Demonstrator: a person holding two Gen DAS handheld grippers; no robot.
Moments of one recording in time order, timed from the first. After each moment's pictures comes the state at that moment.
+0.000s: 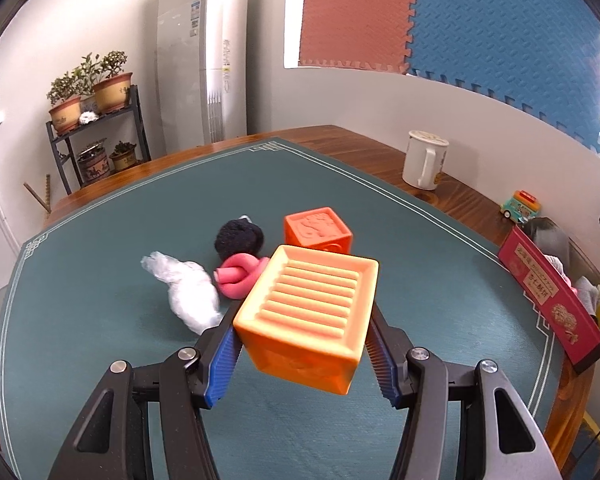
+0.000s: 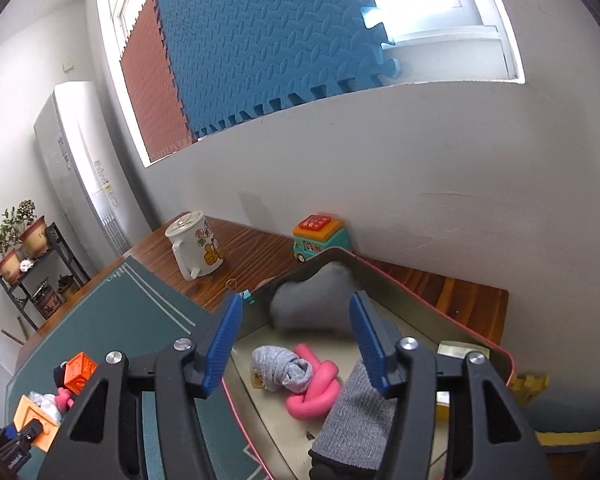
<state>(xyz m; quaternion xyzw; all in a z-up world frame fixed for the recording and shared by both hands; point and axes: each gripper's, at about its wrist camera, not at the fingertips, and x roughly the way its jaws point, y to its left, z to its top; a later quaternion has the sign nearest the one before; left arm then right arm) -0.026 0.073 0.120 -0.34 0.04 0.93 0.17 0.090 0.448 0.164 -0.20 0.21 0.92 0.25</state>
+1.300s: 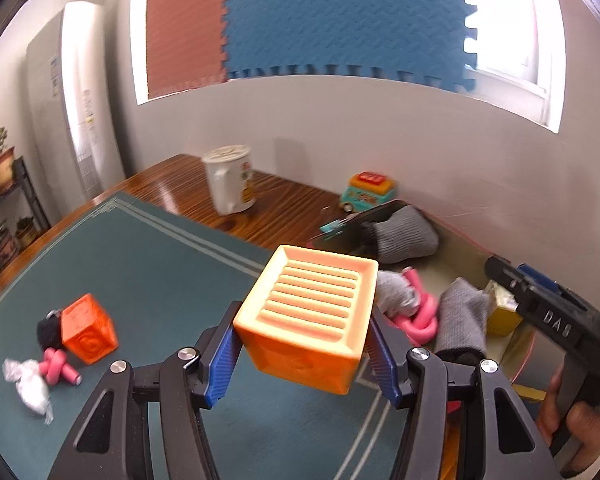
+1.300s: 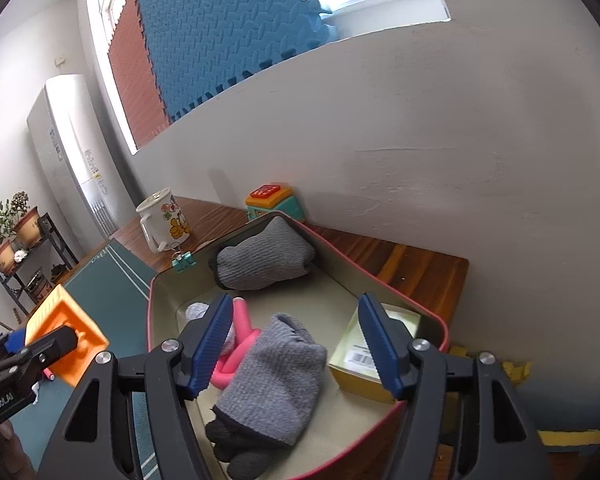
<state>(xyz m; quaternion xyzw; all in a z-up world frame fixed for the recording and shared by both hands) 0.022 0.296 0.151 -0.30 0.12 0.88 0.34 0.134 0.490 0.122 -0.22 0.22 0.91 0.26</state>
